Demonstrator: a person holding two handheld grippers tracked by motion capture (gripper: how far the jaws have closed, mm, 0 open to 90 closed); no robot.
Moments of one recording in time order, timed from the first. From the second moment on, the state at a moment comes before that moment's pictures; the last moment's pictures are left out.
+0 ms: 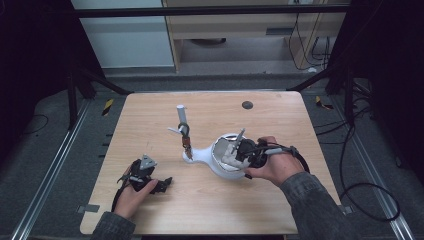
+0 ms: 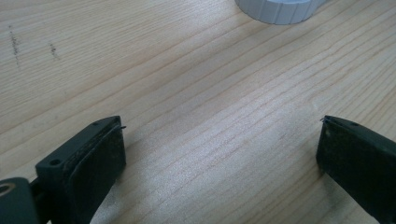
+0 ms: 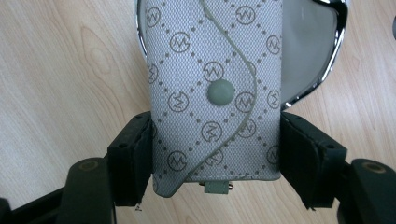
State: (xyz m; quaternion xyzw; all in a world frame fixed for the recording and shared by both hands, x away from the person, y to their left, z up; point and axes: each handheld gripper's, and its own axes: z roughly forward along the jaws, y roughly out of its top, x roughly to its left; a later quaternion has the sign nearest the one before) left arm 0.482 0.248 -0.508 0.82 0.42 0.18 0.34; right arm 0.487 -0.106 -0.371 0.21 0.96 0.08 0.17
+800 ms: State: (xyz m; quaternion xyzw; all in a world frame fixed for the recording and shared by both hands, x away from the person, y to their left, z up) left arm 0.482 0.248 -0.508 0.82 0.42 0.18 0.34; right arm 0.501 -0.093 -0.375 0.22 0.96 0.05 0.16
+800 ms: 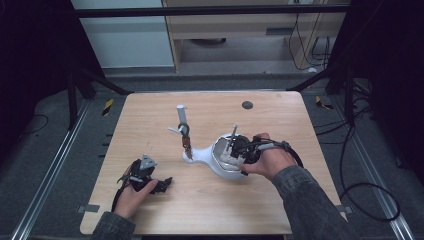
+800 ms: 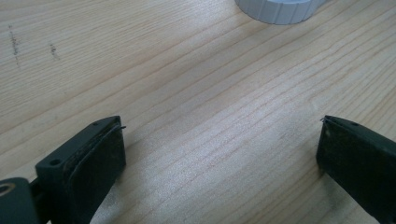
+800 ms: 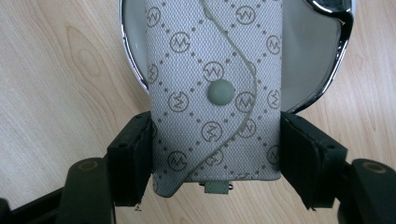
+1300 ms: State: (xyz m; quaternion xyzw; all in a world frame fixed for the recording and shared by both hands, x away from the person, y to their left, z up) left arm 0.482 0.248 -0.508 0.82 0.42 0.18 0.34; right arm 0.509 -0.089 -0.376 0.22 0.96 0.04 0.15
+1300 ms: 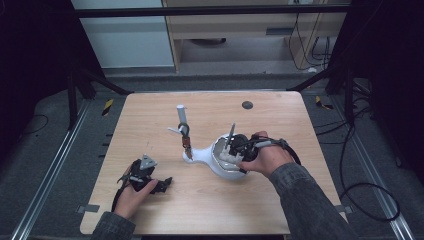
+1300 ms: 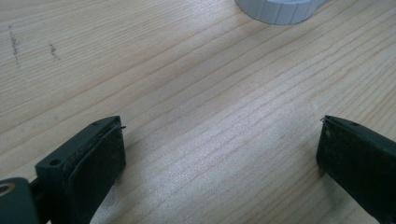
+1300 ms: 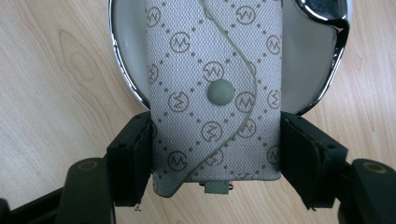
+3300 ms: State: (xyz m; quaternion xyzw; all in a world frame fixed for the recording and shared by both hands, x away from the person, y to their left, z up) left arm 0.482 0.247 -0.508 0.82 0.42 0.18 0.34; right arm 0.521 -0.074 -0.379 0.24 0.96 0.07 0.15
